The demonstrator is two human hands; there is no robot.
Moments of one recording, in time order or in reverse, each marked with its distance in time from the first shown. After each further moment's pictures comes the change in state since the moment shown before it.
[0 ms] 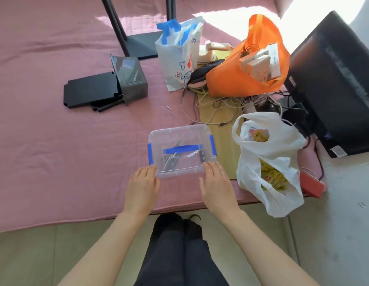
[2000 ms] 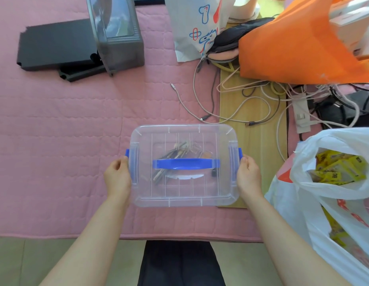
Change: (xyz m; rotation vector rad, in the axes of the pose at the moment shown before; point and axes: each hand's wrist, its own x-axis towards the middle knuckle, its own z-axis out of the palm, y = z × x) left_hand 0.128 -0.088 0.175 -0.948 0.265 -1.134; right_hand 0.191 0.127 0.145 0.752 0.011 0.695
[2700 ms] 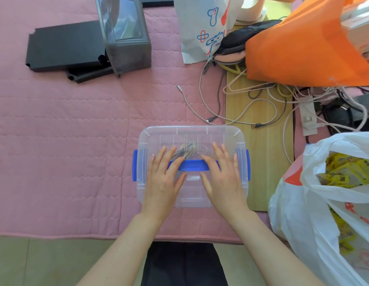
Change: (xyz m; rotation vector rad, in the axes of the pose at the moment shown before) left_hand -0.049 -0.015 0.030 0.693 -0.256 1.145; right_hand -0.056 -0.014 0.037 -0.695 -0.081 -0.897
